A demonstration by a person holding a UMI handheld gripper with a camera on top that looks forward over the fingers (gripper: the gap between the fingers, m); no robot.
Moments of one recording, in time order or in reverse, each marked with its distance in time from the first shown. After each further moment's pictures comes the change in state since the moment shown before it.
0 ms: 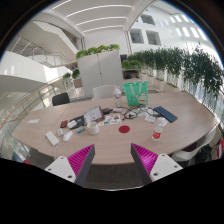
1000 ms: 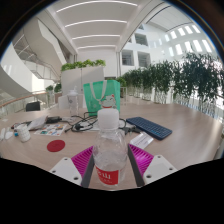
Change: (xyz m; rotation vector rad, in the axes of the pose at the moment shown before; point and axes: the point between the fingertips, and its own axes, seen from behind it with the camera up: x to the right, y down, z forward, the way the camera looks) arm 0.310 0.015 0.358 0.287 0.145 -0.056
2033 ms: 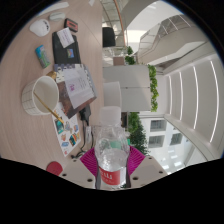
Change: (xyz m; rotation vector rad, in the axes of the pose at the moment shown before) arm -0.350 -0.151 0.086 0.008 0.117 -1.557
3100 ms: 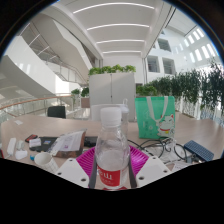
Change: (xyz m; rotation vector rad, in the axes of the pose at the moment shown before) arm -0.079 0.087 0.026 0.268 -0.274 1.497
